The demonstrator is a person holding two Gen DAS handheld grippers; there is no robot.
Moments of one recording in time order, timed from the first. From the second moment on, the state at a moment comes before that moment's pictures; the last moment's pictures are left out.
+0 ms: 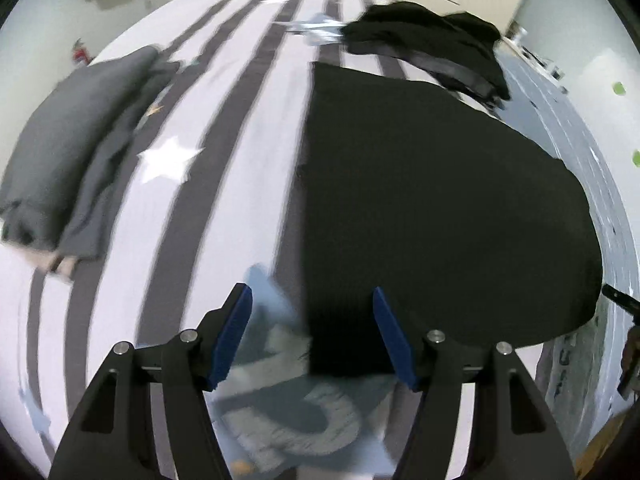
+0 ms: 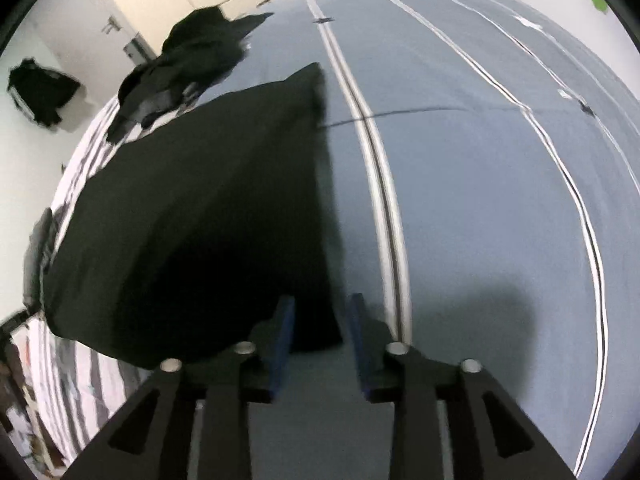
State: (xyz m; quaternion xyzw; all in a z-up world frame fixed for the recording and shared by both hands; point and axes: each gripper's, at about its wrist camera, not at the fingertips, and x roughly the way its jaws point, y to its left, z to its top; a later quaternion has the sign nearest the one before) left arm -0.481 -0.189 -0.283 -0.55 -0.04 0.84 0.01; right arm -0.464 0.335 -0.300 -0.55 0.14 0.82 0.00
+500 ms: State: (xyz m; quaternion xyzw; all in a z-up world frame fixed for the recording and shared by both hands) left arm -0.468 -0.189 -0.254 -0.54 -0.04 0.84 0.06; right arm -0.453 0.325 -0.297 -0.56 0.10 0.82 -0.04
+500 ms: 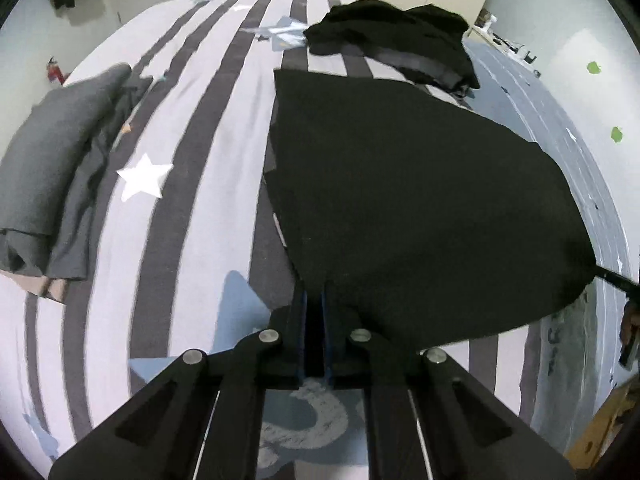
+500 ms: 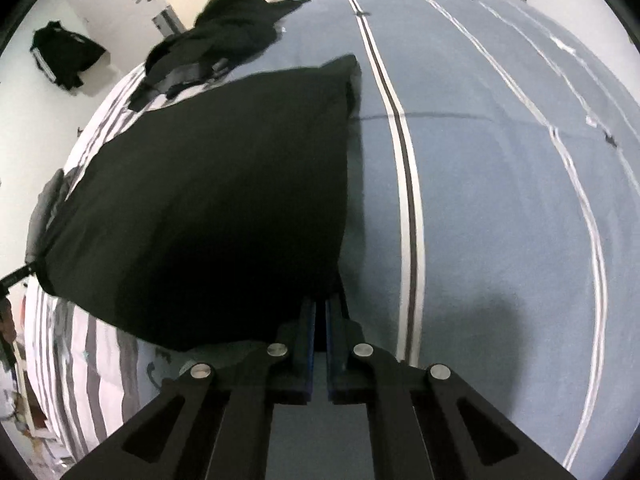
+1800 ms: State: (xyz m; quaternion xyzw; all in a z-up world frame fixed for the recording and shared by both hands) left arm -0.610 -0.161 -0.295 -0.53 -0.02 0.85 -0.04; right arm -0.587 0.314 -0.336 -0.50 0.07 0.86 0.00
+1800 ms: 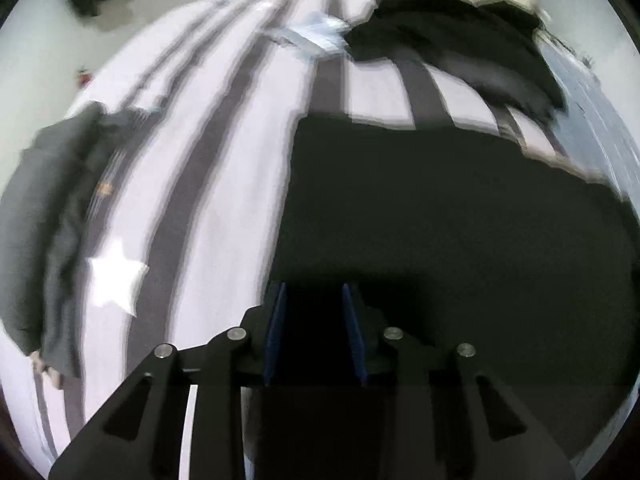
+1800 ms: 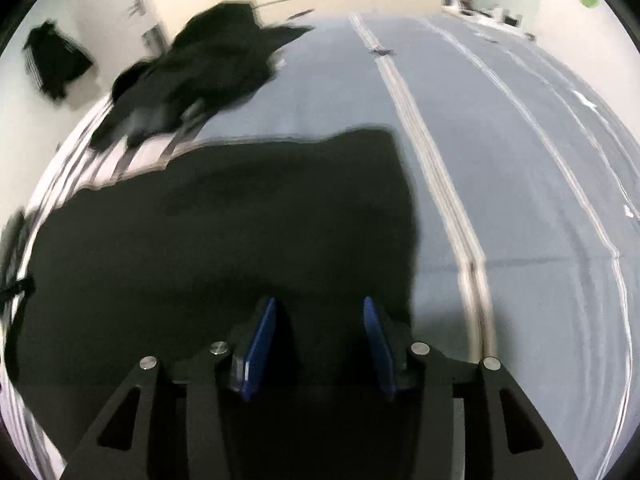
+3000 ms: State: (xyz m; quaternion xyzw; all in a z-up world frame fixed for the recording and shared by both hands) left arm -0.615 -0.192 -0.281 -0.49 -0.04 0.87 -0.06; right arm -0.597 0.402 -0.308 -0.47 0.11 0.87 0.10
